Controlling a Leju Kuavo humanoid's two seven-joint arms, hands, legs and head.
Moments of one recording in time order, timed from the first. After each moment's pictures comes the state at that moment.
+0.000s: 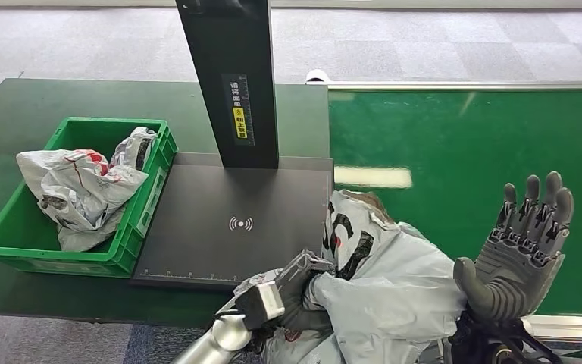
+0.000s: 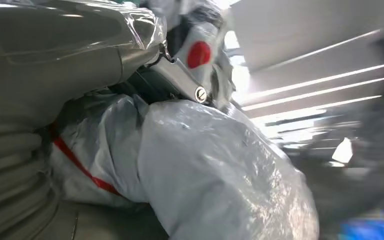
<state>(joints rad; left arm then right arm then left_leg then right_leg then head) -0.29 -0.24 -0.58 -1.04 -0.14 -0.27 -0.70 0.01 0.28 -0.21 -1.81 0.01 0.43 -0.70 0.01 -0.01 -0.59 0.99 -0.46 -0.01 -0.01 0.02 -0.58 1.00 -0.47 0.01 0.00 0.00</state>
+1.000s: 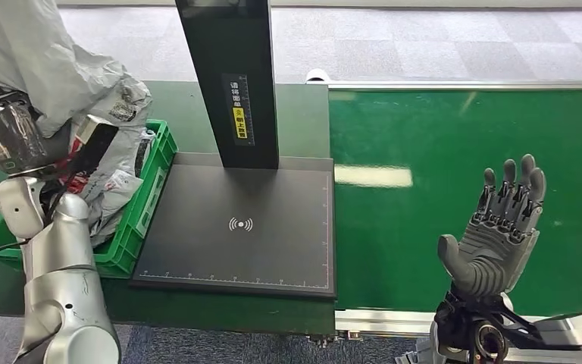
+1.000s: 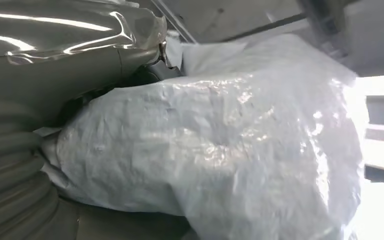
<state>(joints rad) -0.77 -0.13 0.63 -1.04 -1.50 0.69 -0.41 -0.09 0.31 -0.22 -1.69 0.04 0.43 -0.70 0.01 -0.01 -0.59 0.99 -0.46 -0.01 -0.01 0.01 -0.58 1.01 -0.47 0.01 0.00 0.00</state>
